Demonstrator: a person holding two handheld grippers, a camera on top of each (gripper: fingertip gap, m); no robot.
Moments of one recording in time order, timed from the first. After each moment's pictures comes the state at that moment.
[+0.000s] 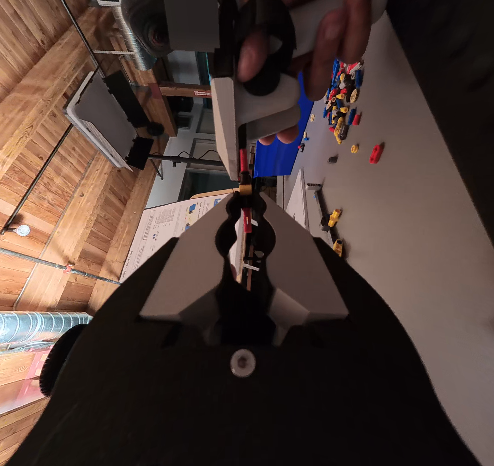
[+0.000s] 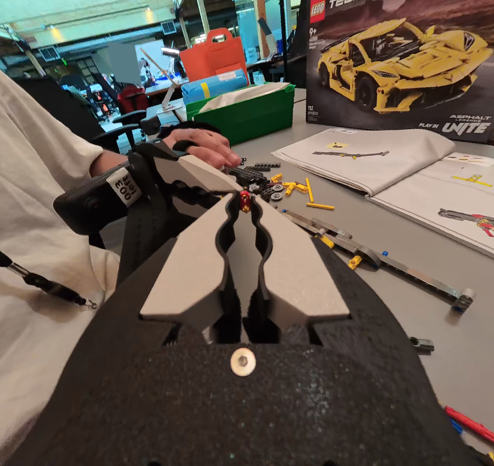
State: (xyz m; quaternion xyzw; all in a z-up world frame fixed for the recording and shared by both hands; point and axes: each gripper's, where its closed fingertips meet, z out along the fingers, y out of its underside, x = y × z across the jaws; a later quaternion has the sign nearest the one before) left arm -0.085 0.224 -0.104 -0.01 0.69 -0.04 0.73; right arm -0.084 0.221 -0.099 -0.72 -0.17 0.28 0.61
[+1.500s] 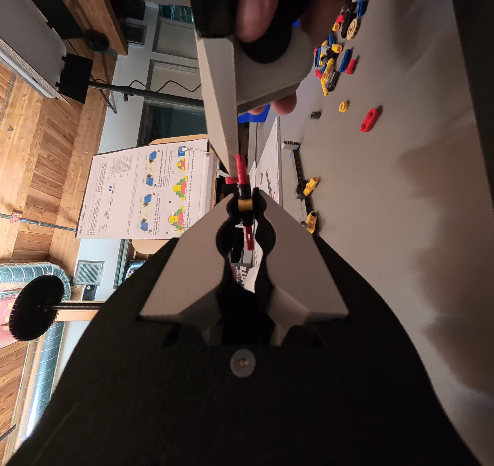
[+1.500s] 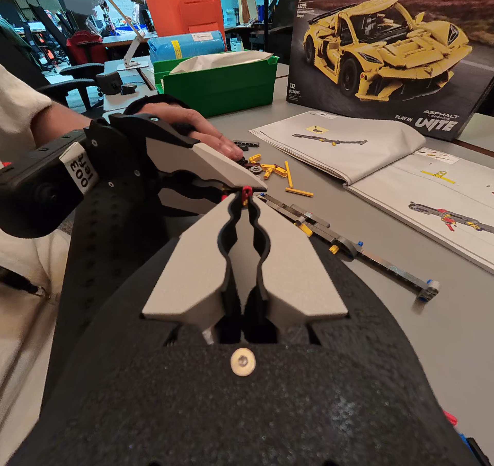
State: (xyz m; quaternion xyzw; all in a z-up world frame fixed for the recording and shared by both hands) left arm -0.060 0.247 -0.129 -0.13 0.72 0.03 0.68; right arm -0.081 0.234 -0.122 -0.75 -0.19 0.20 0.60
